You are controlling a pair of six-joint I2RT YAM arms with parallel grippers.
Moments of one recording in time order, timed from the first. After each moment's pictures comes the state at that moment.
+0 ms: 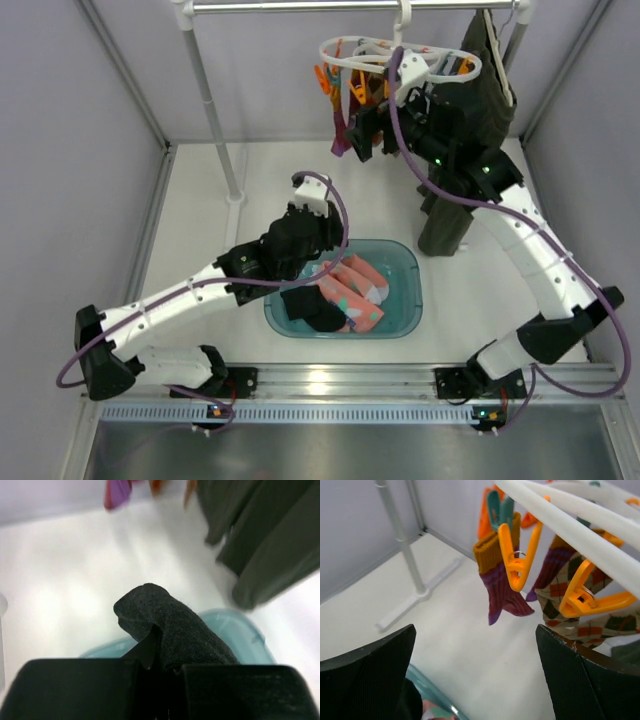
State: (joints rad) left arm -1.01 1.23 1.14 -0.17 -0.61 -0.28; right arm 0.60 1.53 1.87 -0.47 -0.03 -0.06
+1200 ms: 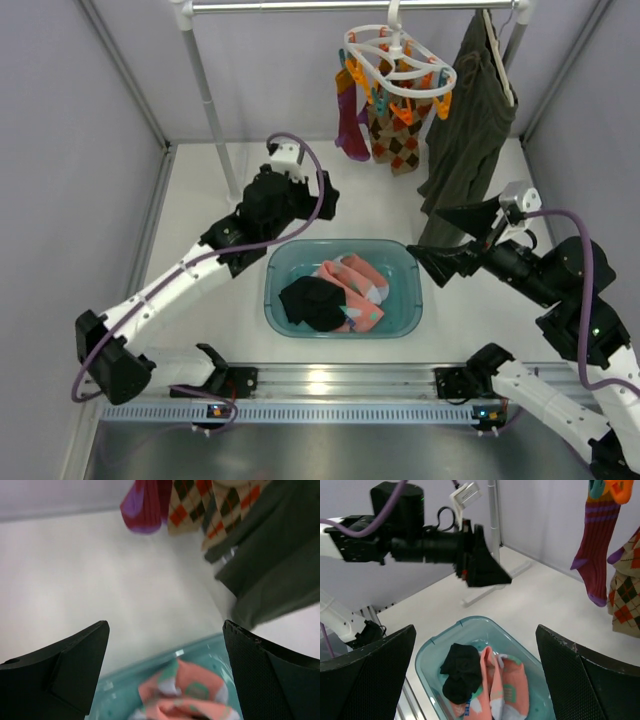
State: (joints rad) left arm -0.77 1.23 1.18 -0.24 -0.29 -0.36; right arm 0.60 0.59 1.08 -0.37 -0.31 0.16
